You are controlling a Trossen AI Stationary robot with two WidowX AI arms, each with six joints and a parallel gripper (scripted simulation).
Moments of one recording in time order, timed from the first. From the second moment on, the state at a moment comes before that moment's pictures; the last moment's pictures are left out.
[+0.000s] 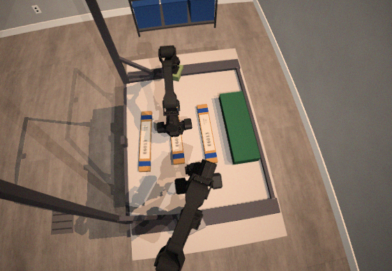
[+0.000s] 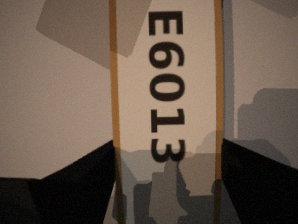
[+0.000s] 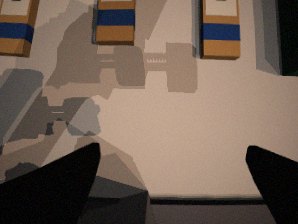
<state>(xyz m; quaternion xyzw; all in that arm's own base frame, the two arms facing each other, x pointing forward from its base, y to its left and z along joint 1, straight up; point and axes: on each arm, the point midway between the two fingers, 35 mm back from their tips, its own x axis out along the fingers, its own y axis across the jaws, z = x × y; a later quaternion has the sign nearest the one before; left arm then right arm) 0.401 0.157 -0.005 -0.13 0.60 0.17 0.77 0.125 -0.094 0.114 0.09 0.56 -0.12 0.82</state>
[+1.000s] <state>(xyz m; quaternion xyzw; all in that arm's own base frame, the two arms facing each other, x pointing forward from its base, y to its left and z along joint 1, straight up) 0.404 0.158 0.006 -0.13 0.59 0.17 0.78 0.125 -0.094 0.114 0.09 0.56 -0.12 0.82</state>
